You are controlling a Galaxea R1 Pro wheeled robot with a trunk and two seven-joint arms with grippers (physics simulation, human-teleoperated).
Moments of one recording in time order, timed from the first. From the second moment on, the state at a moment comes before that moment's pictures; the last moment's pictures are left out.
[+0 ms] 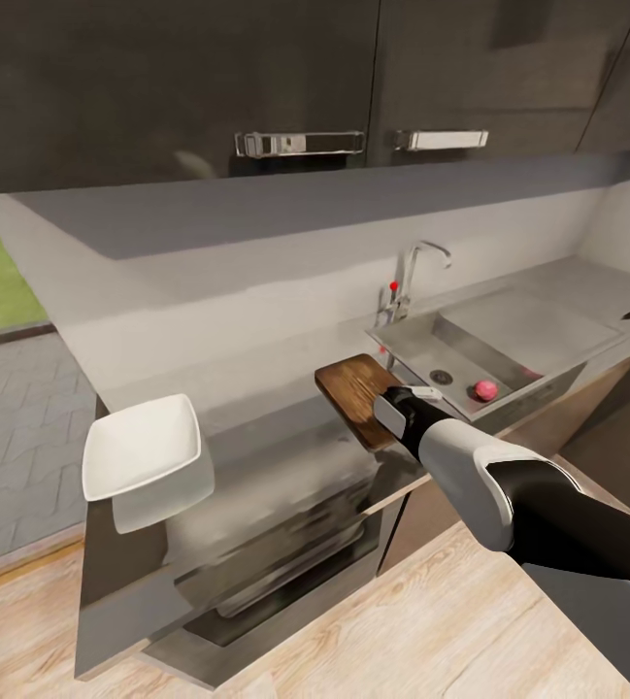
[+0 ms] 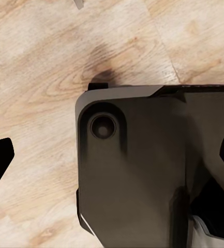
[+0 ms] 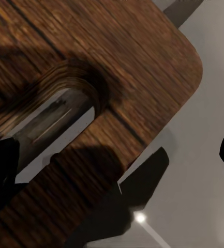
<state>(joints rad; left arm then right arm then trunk) 0.00 0.00 0.00 -0.38 0.00 -0.14 -0.01 -1.34 0.17 -0.01 -0.04 -0.20 0.43 -0.63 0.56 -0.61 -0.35</state>
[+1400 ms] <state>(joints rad) 0.00 -0.01 0.00 -0.37 0.00 -0.14 -0.01 -1.34 0.17 0.02 -0.05 -0.20 0.46 -0.63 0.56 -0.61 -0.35</state>
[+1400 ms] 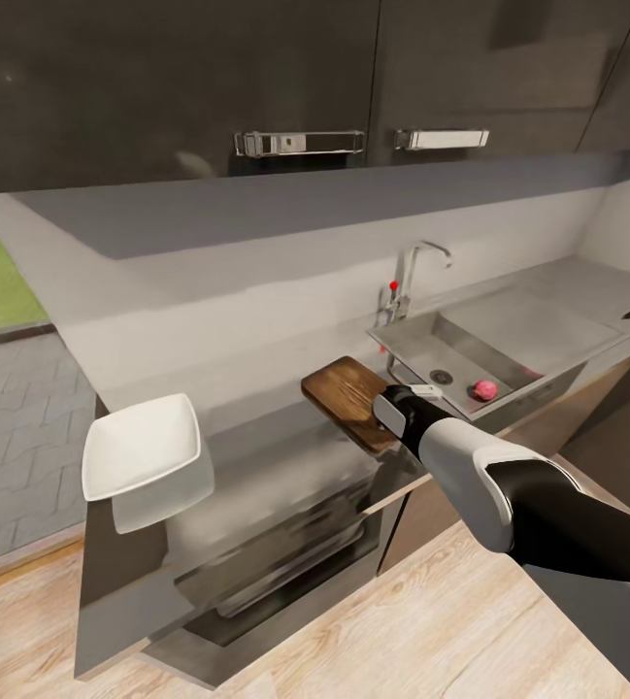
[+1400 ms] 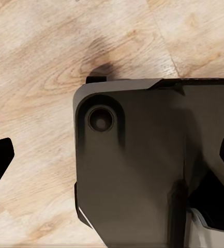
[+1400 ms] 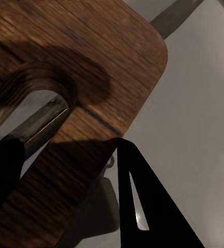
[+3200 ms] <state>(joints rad) 0.00 -0.01 0.00 -0.35 0.00 -0.14 -0.01 -1.34 0.17 -0.01 -0.04 -0.23 0.45 -0.62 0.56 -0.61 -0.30</state>
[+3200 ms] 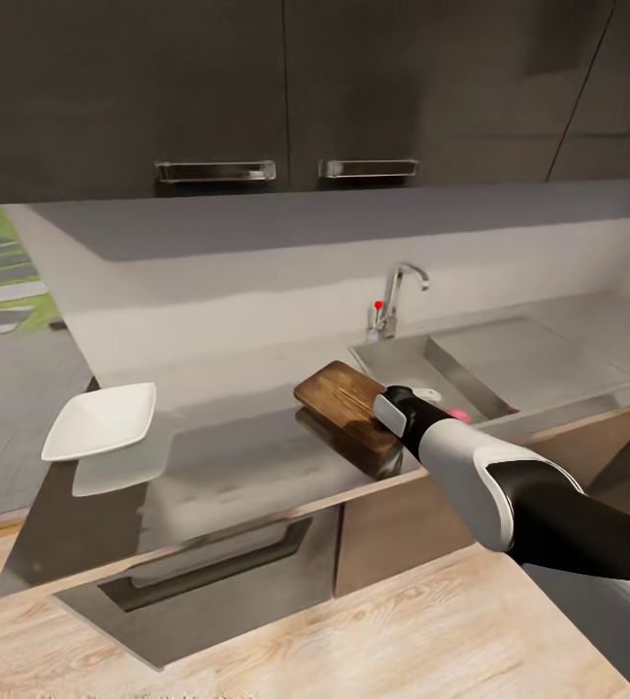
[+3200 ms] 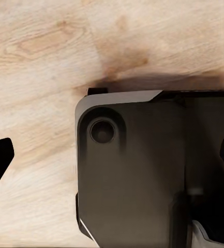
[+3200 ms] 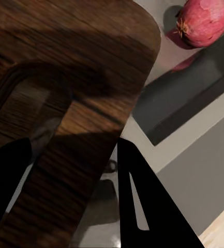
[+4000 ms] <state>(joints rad) 0.00 0.00 0.00 -0.35 0.00 -0.14 -0.01 -1.34 0.17 -0.01 -0.04 -0.23 0.45 -0.62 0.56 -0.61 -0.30</state>
